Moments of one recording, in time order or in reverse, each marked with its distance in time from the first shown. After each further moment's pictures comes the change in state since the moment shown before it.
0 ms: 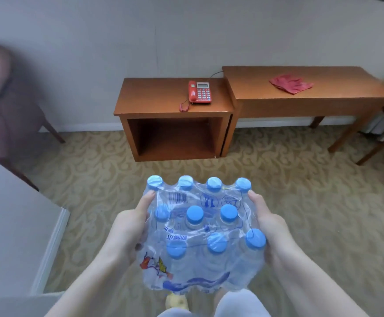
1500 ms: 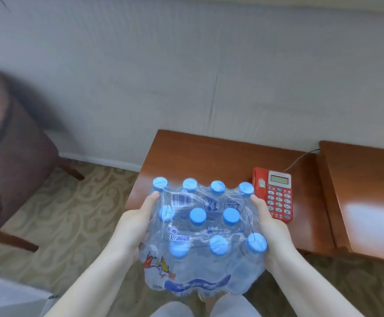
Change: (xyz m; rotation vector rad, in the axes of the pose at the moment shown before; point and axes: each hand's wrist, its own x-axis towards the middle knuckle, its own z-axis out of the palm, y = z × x) left_hand 0.594 0.457 0.027 -0.099 0.209 -0.114; right_hand 0.492 -0.461 0.449 -0.164 -0.168 -0.020
